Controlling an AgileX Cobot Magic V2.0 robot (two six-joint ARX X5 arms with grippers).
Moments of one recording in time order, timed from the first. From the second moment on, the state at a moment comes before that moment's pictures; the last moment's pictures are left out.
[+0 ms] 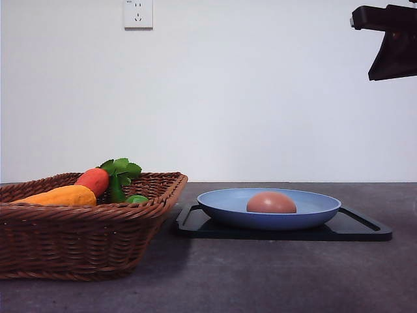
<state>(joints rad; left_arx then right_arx) -0.02 0.01 0.03 -0.17 -0.21 -0.05 0.47 0.81 0.43 0.18 0.24 0.14</state>
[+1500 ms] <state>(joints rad) 0.02 0.01 0.03 -0.17 -0.21 -0.15 0.31 0.43 0.36 0.14 0.24 -0.07</state>
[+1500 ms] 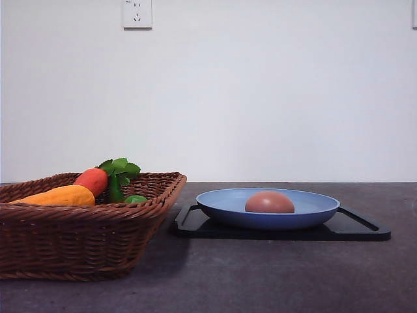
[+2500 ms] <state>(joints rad) 0.02 0.01 0.03 -0.17 -0.21 -0.15 -0.02 0.01 0.02 -0.11 -0.14 -0.01</state>
